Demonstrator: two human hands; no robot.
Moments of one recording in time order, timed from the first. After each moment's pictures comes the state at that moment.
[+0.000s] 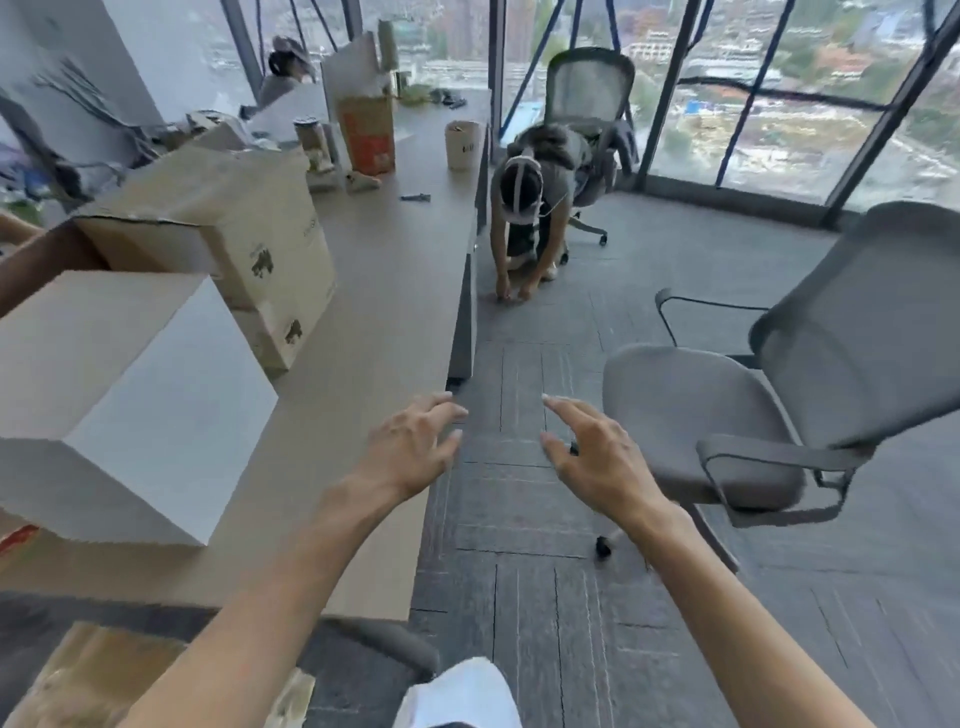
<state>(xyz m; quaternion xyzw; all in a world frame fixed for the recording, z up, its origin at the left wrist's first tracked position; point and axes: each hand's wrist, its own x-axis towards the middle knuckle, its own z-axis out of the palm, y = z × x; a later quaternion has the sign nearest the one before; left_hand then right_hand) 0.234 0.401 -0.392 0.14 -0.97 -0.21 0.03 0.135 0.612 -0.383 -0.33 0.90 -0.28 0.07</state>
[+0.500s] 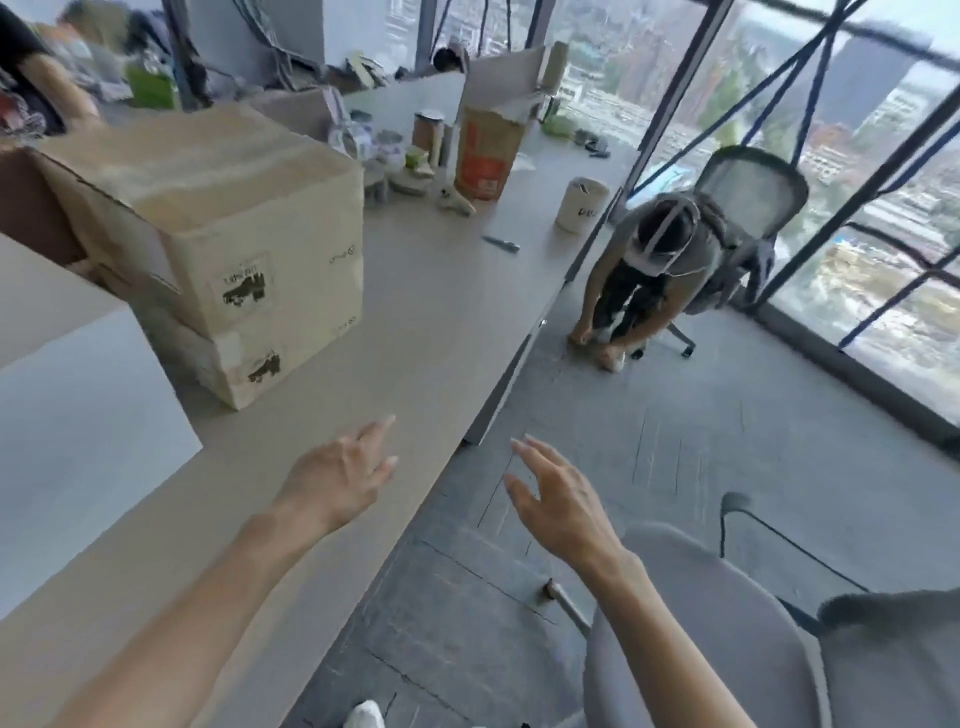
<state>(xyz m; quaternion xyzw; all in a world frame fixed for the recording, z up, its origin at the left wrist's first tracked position) 0.041 0.237 -0.438 0.38 -0.89 -0.24 0.03 -0.156 0.413 -0.402 -0.50 0.84 -0.16 0.13</state>
